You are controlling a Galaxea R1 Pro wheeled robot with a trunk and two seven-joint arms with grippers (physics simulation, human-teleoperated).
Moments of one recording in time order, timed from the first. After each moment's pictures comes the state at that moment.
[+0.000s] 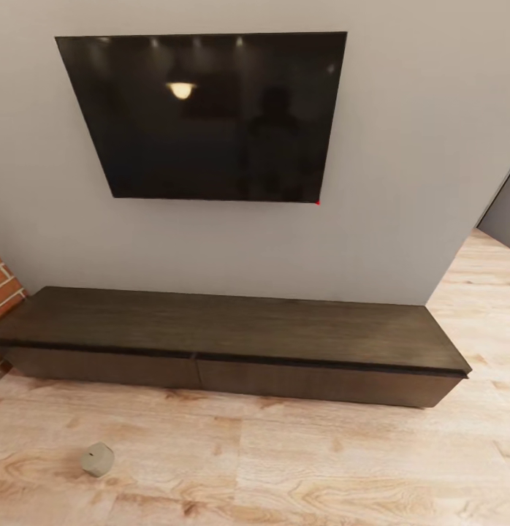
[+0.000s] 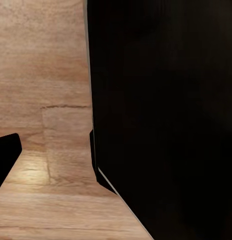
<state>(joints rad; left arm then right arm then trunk) 0.00 0.04 -0.01 -0.03 0.00 -0.21 -0.01 -0.01 0.00 0.00 -0.02 0.00 -0.17 0.05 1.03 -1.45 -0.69</state>
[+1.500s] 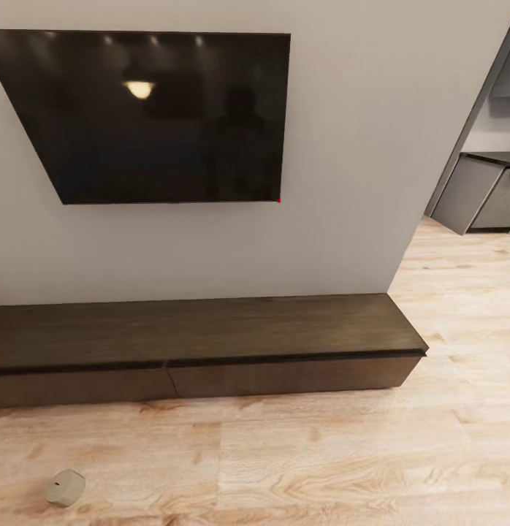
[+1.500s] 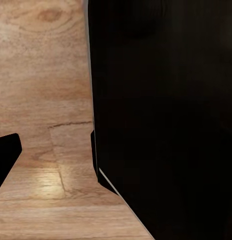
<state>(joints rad) 0.00 0.04 -0.01 -0.03 -0.01 -0.21 -0.01 -0.01 0.00 0.00 -0.02 0.00 -0.18 0.04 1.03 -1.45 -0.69</state>
